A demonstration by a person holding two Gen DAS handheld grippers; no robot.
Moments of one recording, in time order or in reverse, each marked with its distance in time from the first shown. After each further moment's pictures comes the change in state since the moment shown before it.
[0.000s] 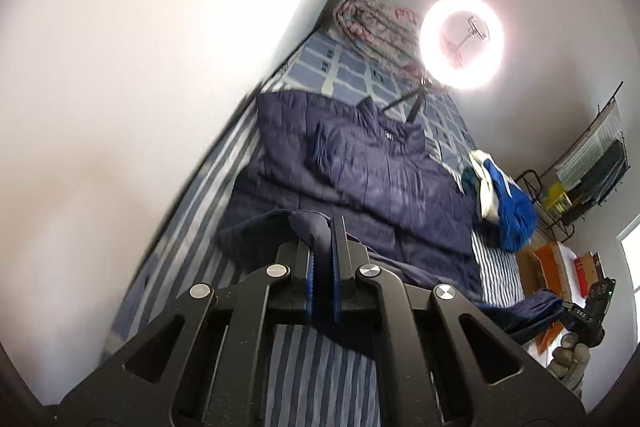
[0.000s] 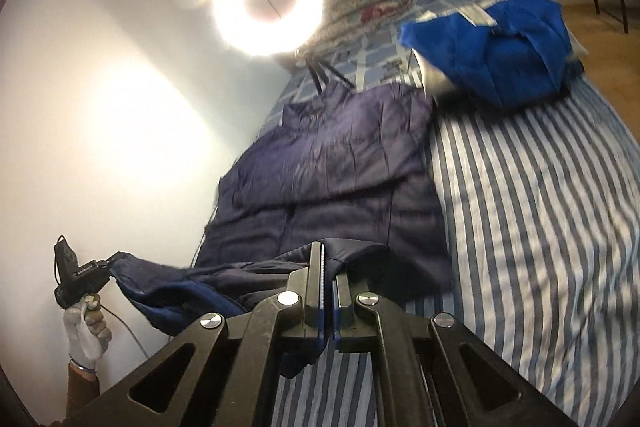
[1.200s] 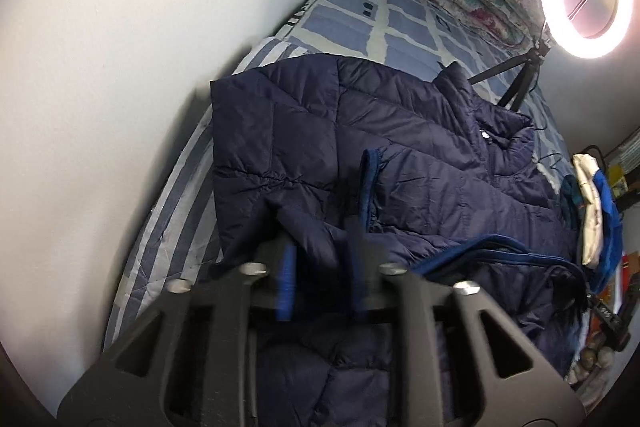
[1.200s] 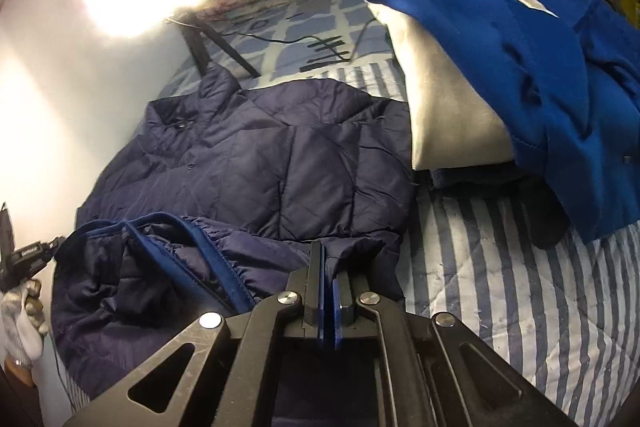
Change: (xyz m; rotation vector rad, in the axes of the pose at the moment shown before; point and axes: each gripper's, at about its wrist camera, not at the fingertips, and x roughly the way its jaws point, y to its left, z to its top) left arm 0.293 0.013 0.095 0.028 0.231 0.169; right arm 0.222 -0.072 0.116 -0.048 0.121 -0.293
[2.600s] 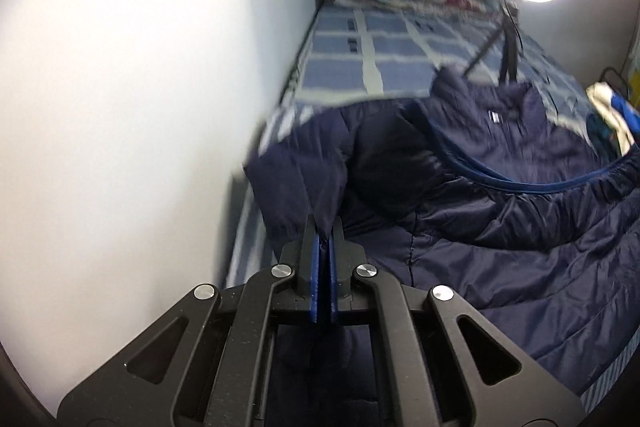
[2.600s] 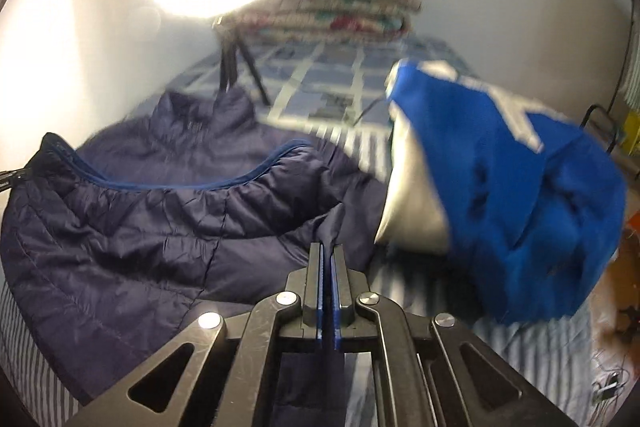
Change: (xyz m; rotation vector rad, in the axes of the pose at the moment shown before) left arm -0.030 -0.022 0.012 0.324 -0.191 0.187; right arm -0.054 0.027 0.015 -0.310 -0.176 -0.204
